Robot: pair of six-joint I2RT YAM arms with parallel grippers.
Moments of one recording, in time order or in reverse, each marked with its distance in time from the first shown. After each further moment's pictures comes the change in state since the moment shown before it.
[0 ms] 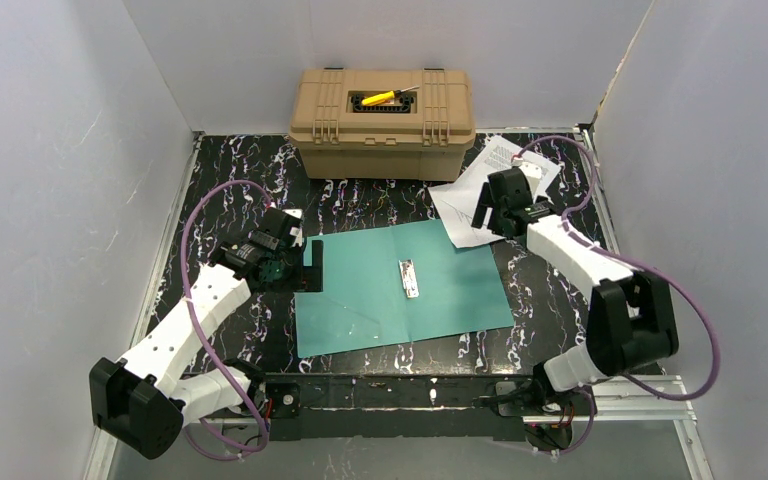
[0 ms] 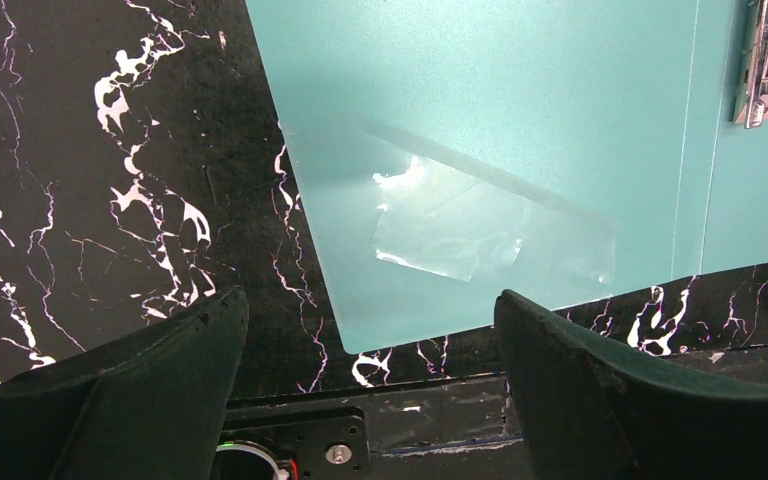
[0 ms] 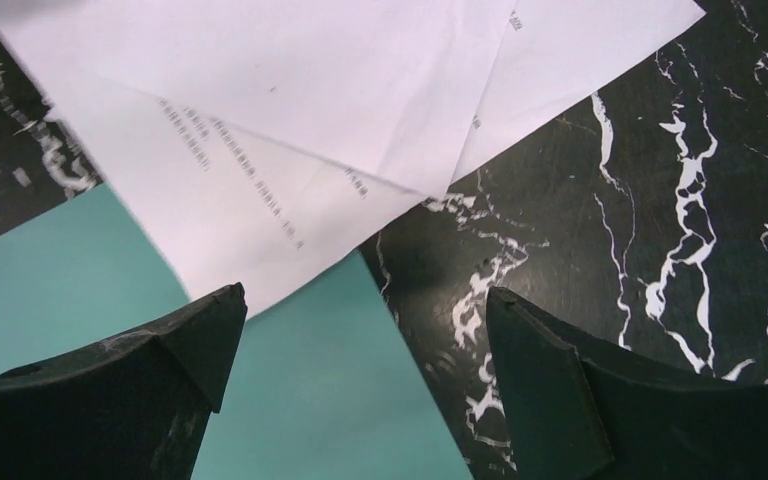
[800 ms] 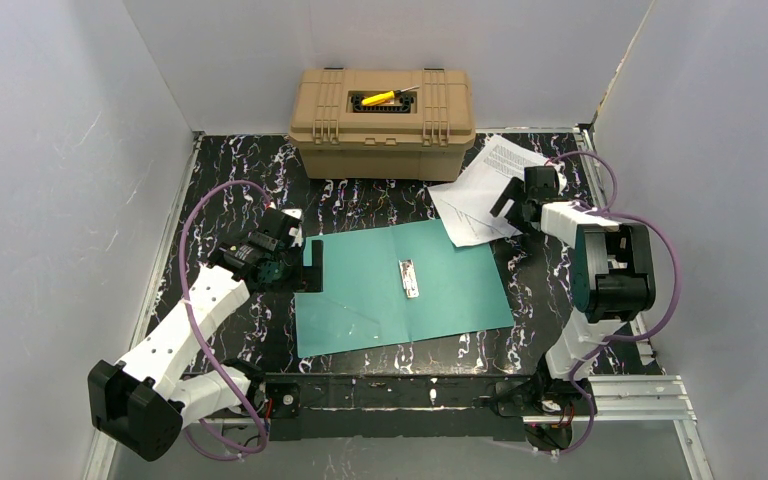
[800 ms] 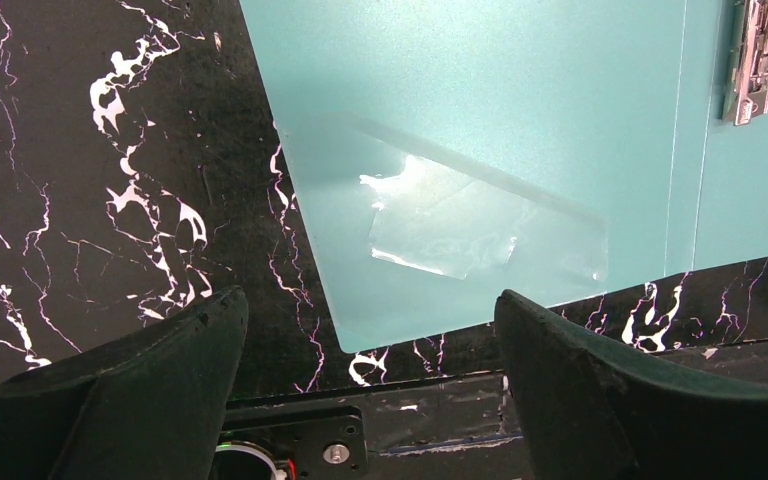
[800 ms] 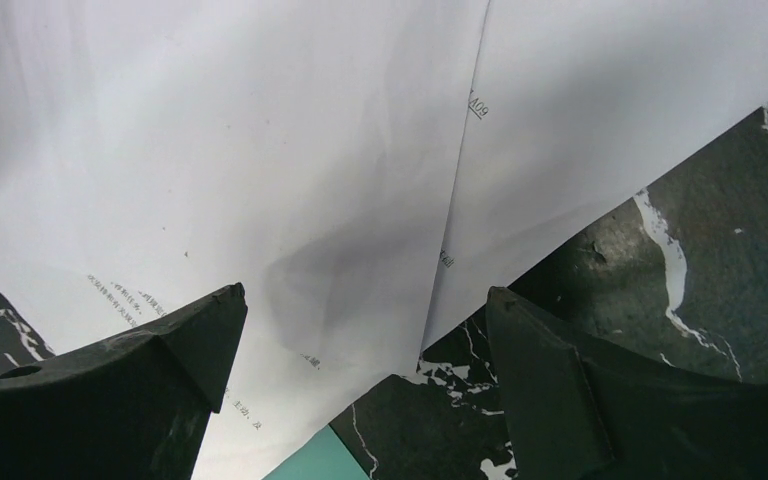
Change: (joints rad) left arm 0.000 -0.012 0.000 0.000 0.009 0.000; right arm -0.313 0.339 0.027 0.266 -0.316 0.093
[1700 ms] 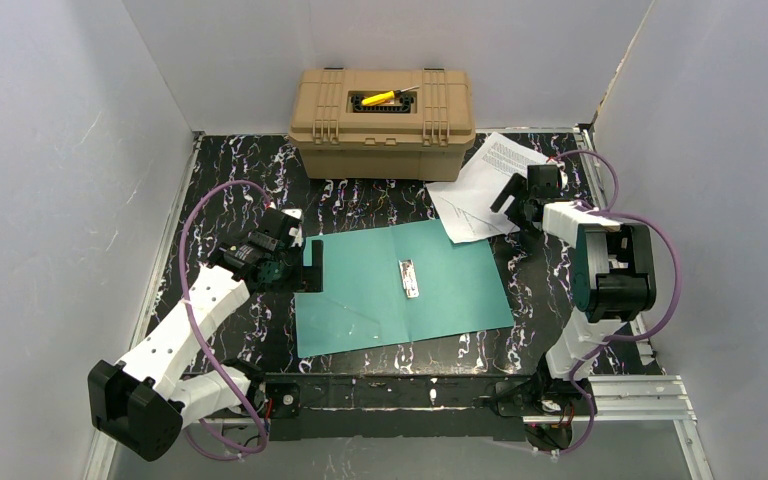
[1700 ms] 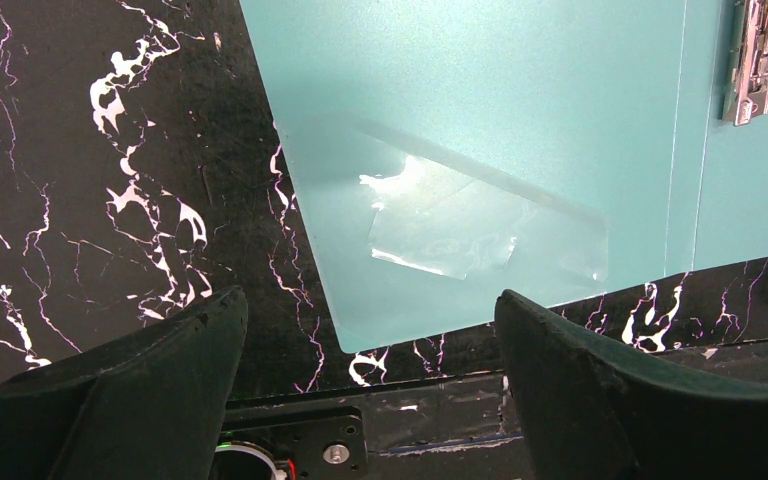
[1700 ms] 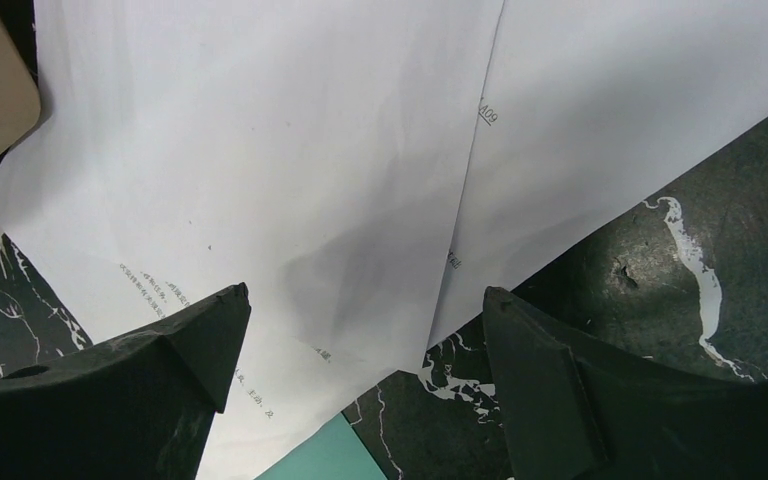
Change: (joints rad) left arm 0.000 0.000 0.000 0.000 0.000 0.000; right arm -0.019 0.003 0.002 0.063 -0.060 0.019
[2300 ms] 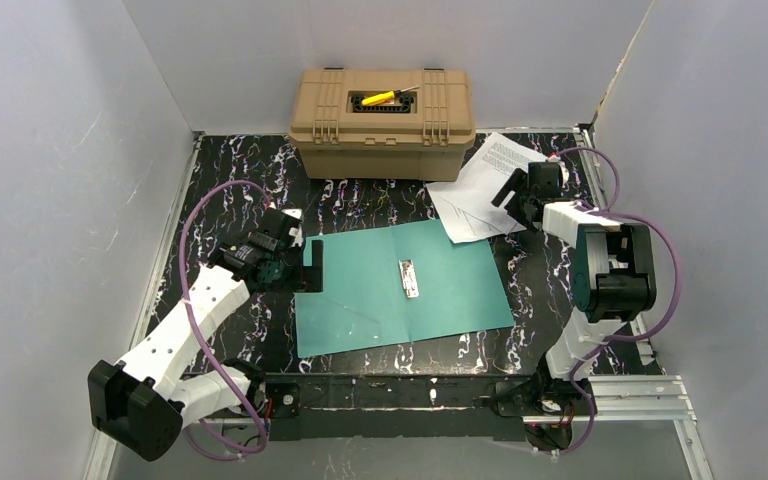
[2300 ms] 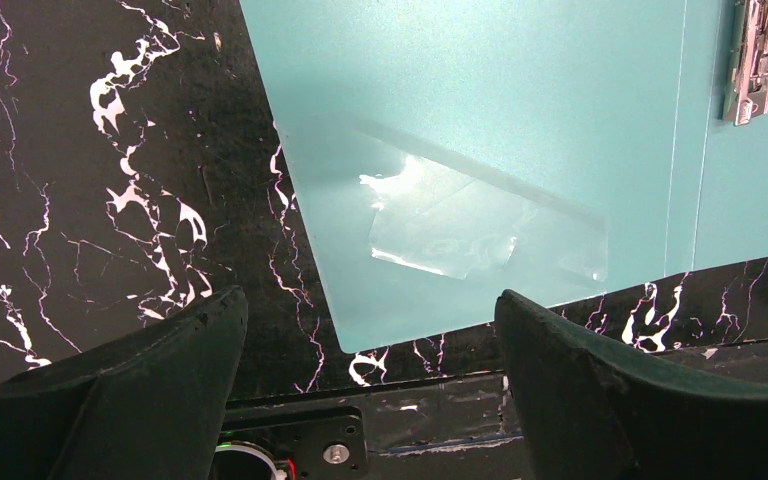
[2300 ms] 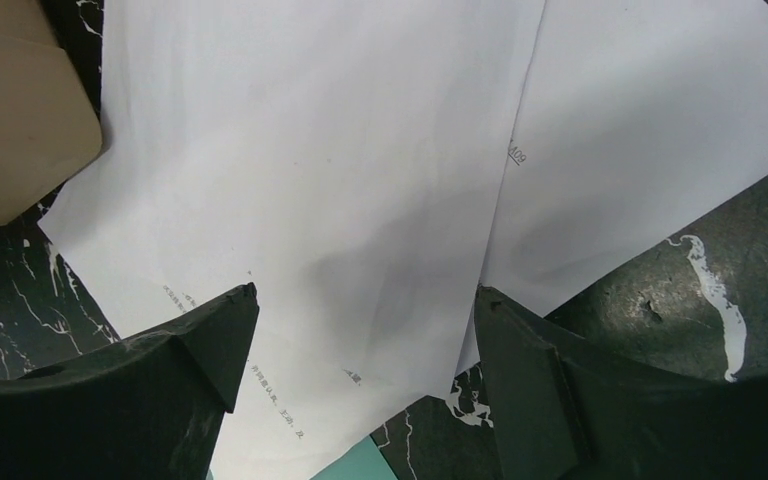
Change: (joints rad) left arm 0.000 0.000 0.000 0.000 0.000 0.000; right arm 0.000 -0.004 0.000 0.063 -0.004 0.016
